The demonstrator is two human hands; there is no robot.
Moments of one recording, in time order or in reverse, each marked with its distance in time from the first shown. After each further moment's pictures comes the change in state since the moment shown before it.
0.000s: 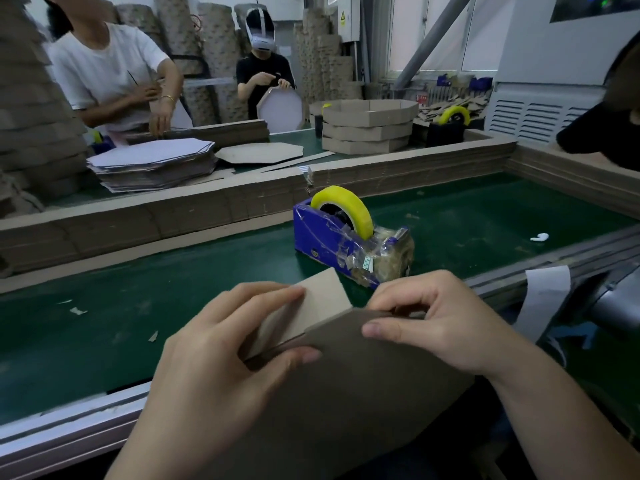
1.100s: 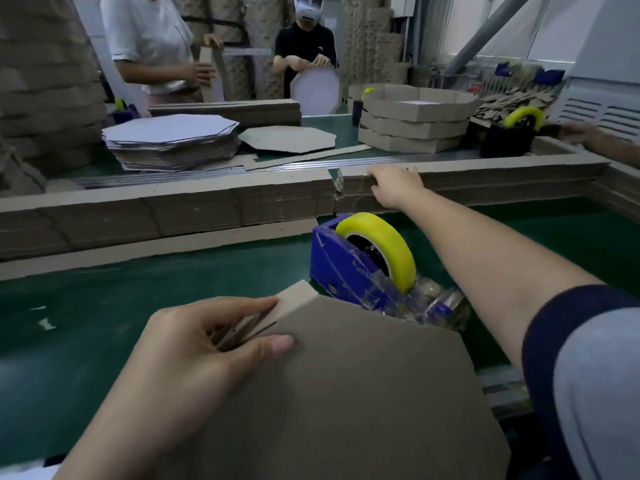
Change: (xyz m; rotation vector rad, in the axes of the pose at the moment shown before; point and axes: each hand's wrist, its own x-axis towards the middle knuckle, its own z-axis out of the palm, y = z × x) left_hand 0.078 -0.053 0.013 -0.270 -0.001 -0.509; right_hand 0.350 0.201 -0.116 -1.280 0.060 0.280
